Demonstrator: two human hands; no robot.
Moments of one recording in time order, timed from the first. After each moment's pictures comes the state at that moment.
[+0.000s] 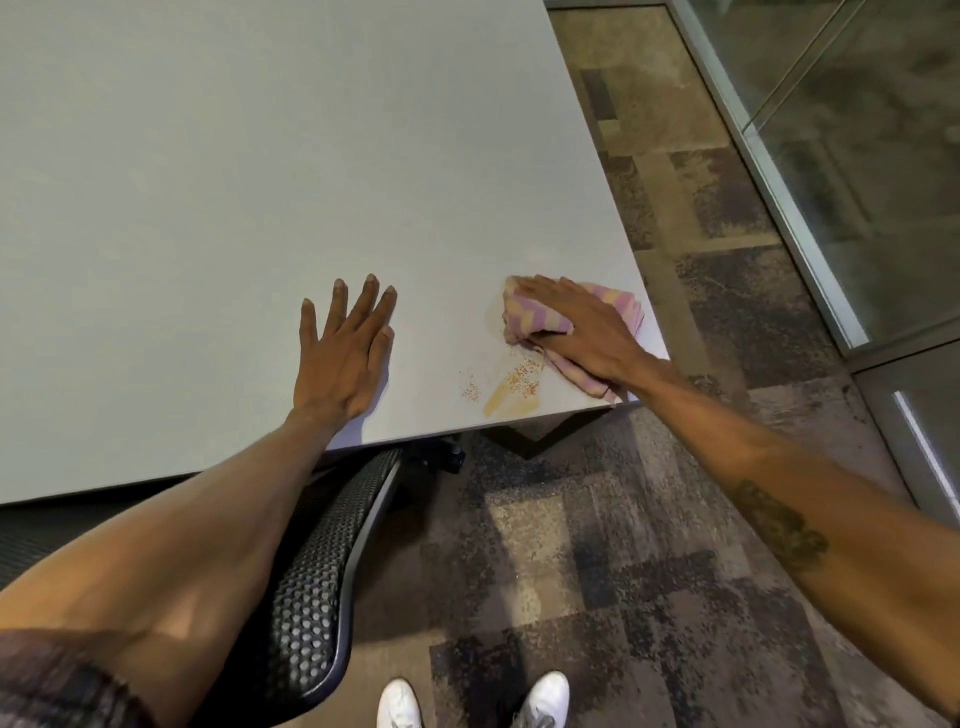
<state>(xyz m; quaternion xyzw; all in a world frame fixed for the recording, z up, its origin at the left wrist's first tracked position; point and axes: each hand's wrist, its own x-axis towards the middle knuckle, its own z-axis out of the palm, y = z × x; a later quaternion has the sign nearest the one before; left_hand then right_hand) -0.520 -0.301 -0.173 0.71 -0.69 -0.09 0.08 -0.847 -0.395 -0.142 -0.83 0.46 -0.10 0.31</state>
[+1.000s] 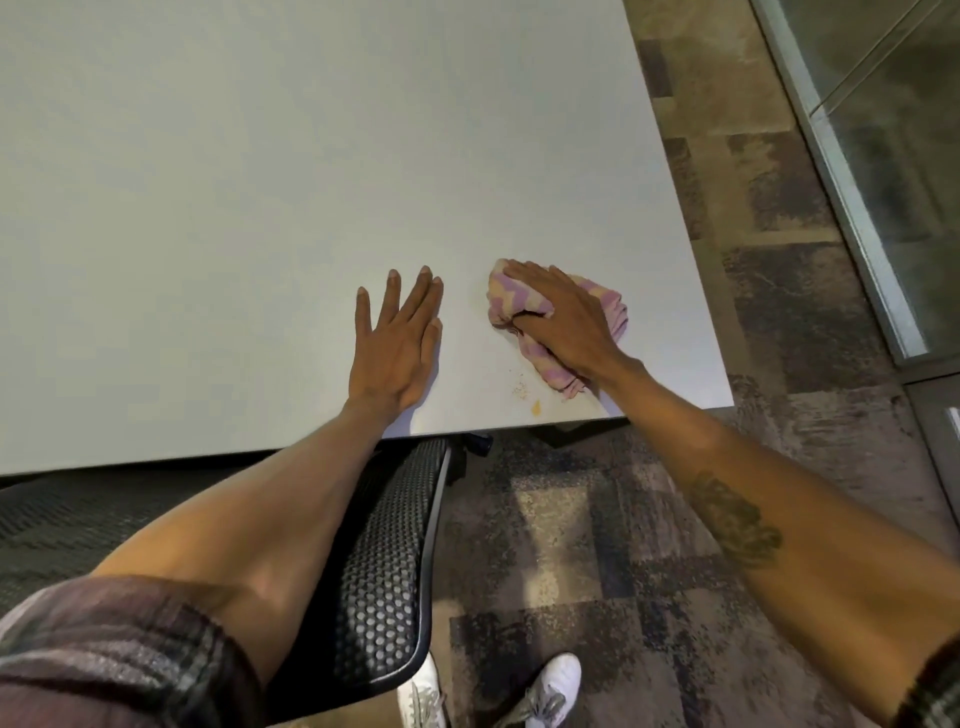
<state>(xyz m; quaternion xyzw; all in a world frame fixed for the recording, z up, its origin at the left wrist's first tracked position) -0.524 -0.299 -0.160 0.73 -0.68 -0.10 0.05 -0.754 -0.391 -0.143 -0.77 0.51 -0.15 0.36</state>
